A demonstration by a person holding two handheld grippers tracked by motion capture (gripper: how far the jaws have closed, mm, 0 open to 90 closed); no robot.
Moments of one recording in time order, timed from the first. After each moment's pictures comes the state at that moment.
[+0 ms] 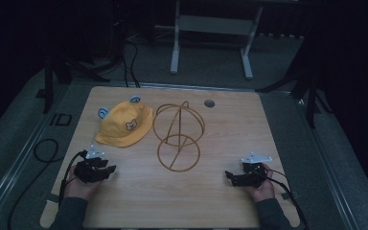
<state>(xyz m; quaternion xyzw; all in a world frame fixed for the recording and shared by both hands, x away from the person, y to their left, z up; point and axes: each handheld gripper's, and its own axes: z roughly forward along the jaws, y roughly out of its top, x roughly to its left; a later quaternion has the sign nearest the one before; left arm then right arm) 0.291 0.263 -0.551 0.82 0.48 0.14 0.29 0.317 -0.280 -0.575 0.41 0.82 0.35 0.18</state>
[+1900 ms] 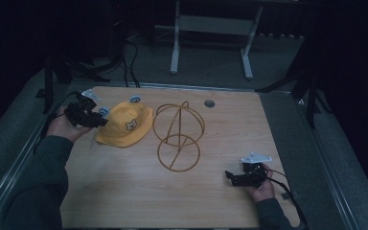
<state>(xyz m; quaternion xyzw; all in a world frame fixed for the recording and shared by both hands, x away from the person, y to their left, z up) 0.404 0.275 -0.413 0.87 0.40 0.15 0.23 0.317 -0.280 -0.575 0.41 0.82 0.35 0.18</state>
